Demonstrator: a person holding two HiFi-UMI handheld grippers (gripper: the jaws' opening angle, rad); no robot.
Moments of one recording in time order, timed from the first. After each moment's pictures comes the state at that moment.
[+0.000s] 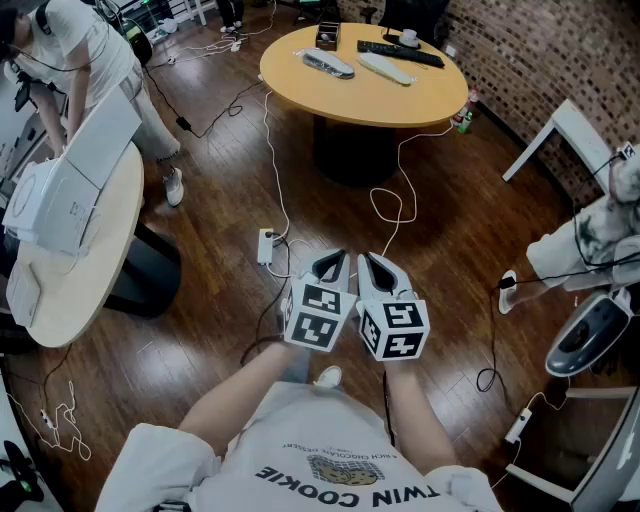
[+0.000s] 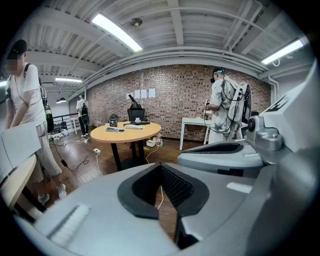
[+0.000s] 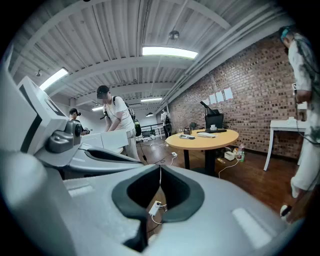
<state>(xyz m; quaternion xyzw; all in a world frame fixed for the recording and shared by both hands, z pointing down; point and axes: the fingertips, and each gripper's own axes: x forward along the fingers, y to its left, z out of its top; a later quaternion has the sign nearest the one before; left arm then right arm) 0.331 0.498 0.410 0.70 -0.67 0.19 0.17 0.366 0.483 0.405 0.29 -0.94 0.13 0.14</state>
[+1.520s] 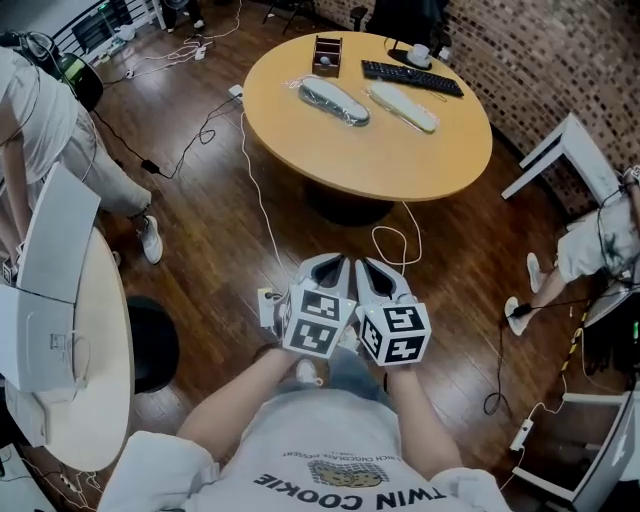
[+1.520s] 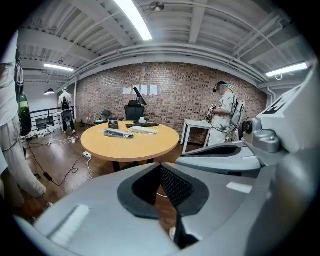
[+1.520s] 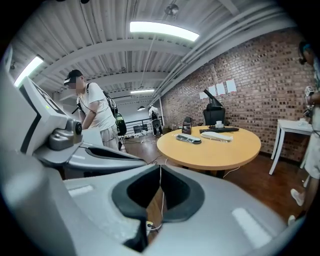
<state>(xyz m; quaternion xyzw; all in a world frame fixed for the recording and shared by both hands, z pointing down) 0.060 0.246 0.428 0.74 -0.62 0.18 0.19 0.093 0.237 0.427 0.33 -0.92 0.15 0.17</state>
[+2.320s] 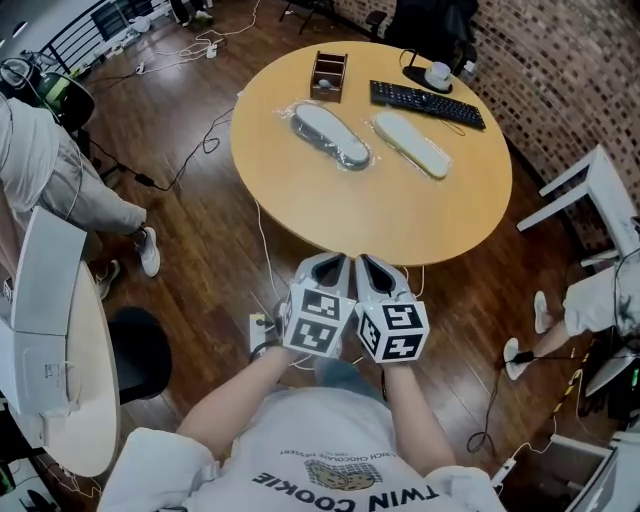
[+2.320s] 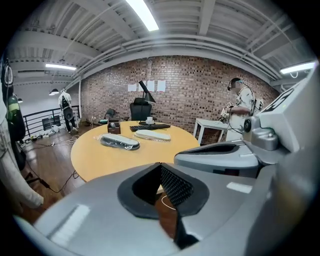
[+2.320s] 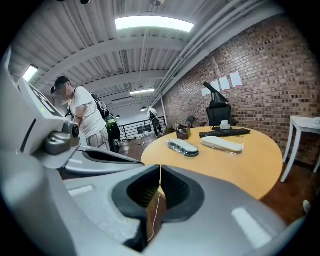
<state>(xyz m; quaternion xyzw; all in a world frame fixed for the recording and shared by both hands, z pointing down) 0.026 0.045 0.442 0.72 -0.64 0.19 0.20 0.057 0.030 0.439 0.30 -0.93 0.16 0.16</state>
